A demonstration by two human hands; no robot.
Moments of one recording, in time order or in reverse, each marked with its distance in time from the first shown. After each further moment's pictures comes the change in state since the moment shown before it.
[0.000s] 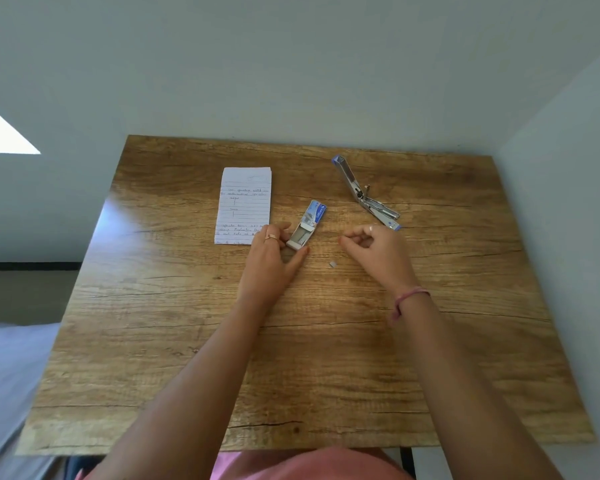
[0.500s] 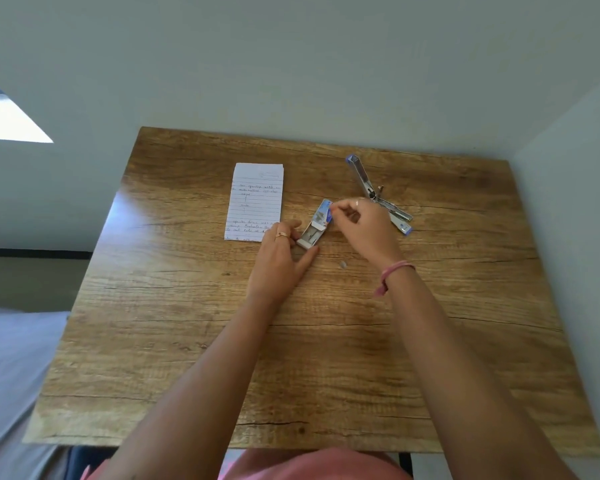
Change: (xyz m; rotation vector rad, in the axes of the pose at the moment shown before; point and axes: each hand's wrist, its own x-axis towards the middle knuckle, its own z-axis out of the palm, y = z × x) left_hand 0.000 -0.003 0.001 -0.022 0.011 0.012; right_hand 0.039 -0.031 0.021 -0.016 -0.002 -0.078
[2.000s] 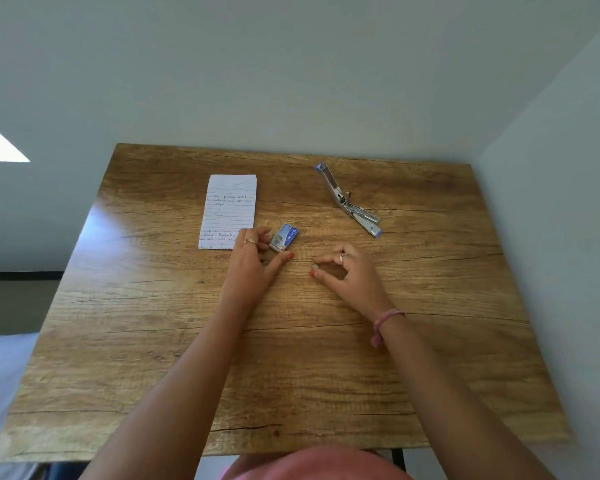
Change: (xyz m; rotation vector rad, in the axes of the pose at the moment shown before) left_hand 0.000 0.000 0.000 -0.086 0.026 -0.053; right_hand -0.067 0.048 -0.009 0.011 -0.131 -0.061
